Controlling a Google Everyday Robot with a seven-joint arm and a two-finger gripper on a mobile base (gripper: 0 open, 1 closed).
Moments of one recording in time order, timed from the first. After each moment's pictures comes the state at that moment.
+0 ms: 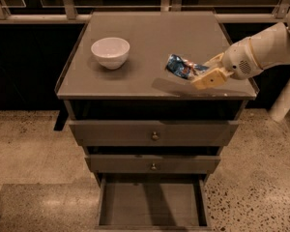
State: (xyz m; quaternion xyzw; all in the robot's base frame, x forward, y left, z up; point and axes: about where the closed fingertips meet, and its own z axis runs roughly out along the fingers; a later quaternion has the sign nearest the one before) arm 0.590 -0.173 0.877 -0.48 0.78 0.21 0.34
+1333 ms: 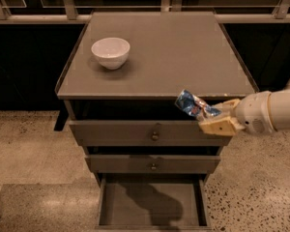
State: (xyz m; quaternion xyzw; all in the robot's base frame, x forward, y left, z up) arm 0.490 -0.186 0.821 -0.40 0.81 0.21 0.37
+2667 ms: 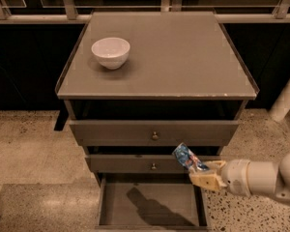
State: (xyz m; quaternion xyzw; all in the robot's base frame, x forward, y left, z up) arm 0.433 -0.182 0.642 -0.29 0.84 0.30 0.34
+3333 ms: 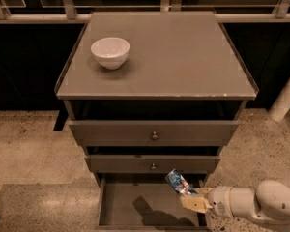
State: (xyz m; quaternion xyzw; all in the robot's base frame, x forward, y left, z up) arm 0.408 -0.170 0.512 -0.22 0.86 0.36 0.28
